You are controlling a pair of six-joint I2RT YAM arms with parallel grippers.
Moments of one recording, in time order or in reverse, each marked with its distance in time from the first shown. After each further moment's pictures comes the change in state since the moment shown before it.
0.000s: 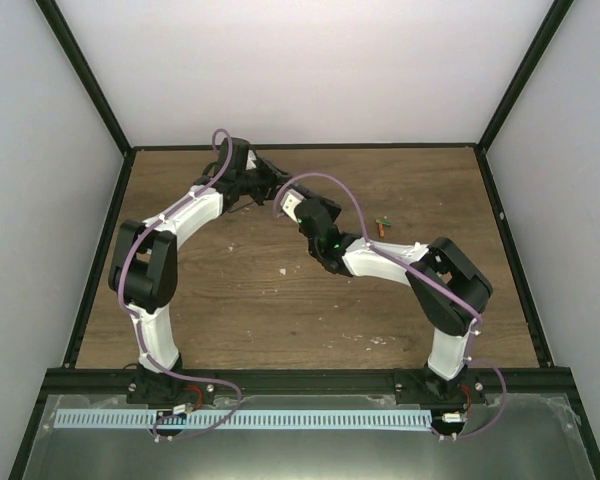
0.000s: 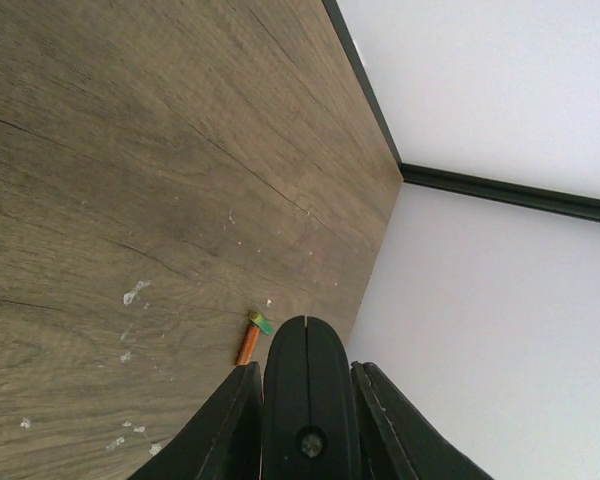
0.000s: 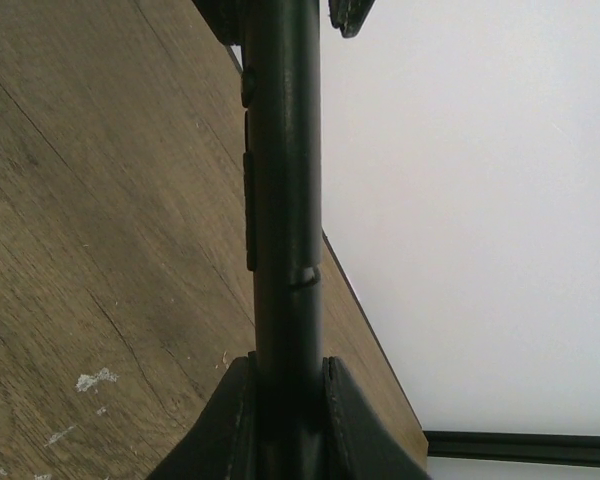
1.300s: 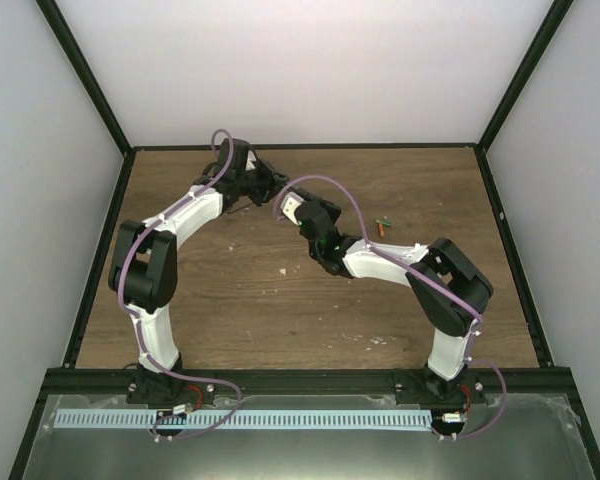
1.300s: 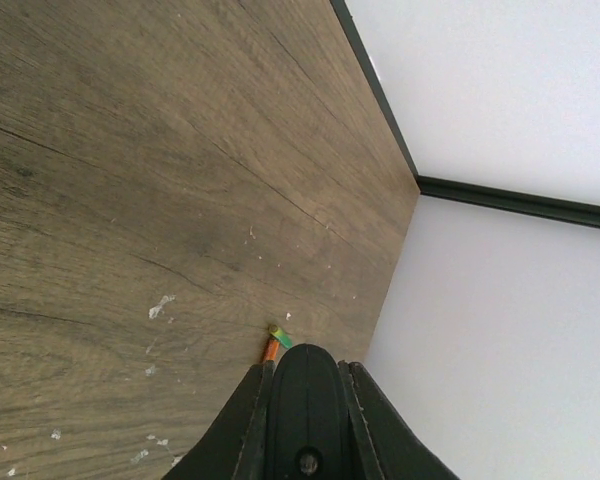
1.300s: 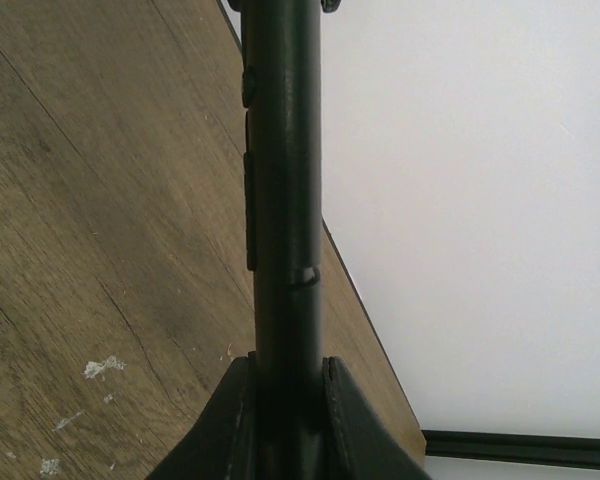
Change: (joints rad) left arm 0.002 0.000 0.000 -0.029 -0.041 0.041; right arm 0.005 -0.006 -0.016 -0.001 0.000 -0.014
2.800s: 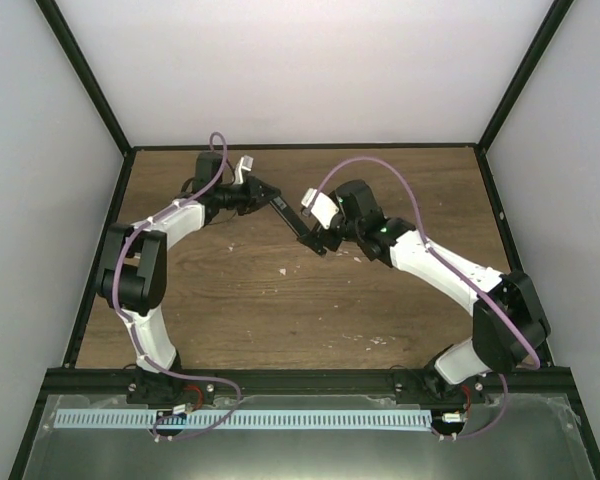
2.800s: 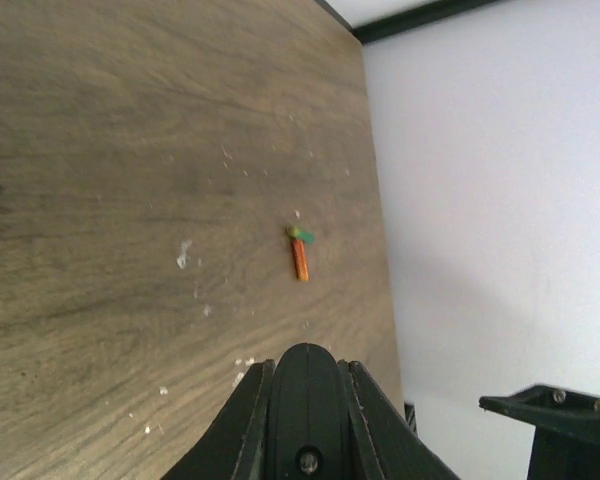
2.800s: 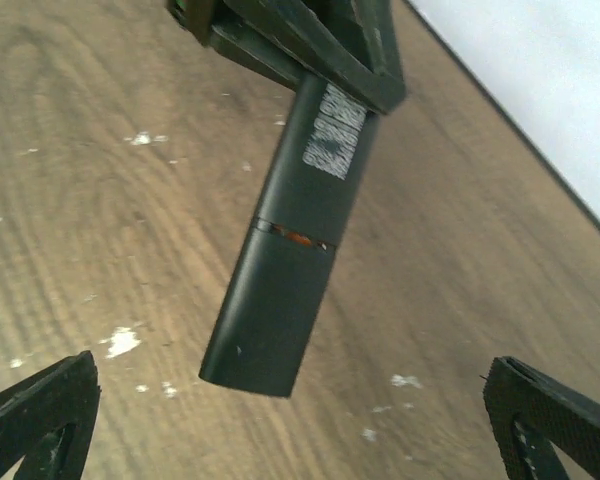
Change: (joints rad) left arm 0.120 -0.051 -0.196 0.180 0.362 0.448; right arm -0.169 -0.323 0.008 -0.493 -0.856 0.372
